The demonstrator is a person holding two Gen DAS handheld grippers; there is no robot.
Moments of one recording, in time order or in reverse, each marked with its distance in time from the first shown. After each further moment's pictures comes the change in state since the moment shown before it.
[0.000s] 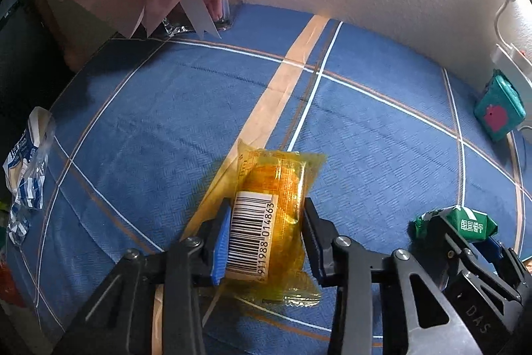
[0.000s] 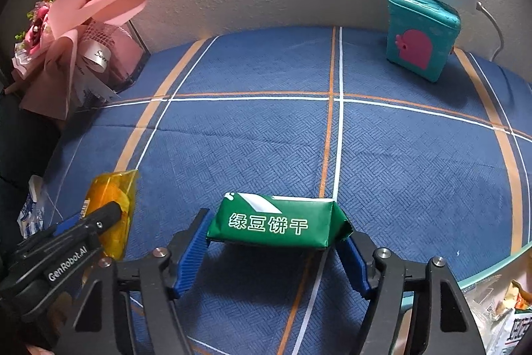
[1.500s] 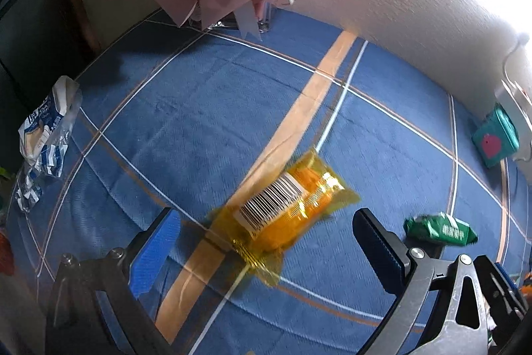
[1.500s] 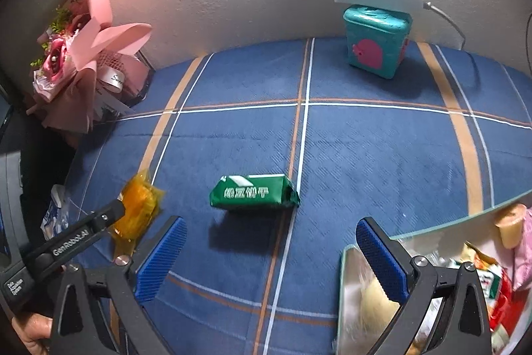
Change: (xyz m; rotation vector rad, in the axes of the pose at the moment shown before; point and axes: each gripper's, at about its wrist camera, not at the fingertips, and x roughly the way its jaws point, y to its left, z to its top) left arm -0.028 0.035 -0.002 -0.135 0.018 0.001; right arm -0.066 -0.023 -0.007 0.066 0.013 0.030
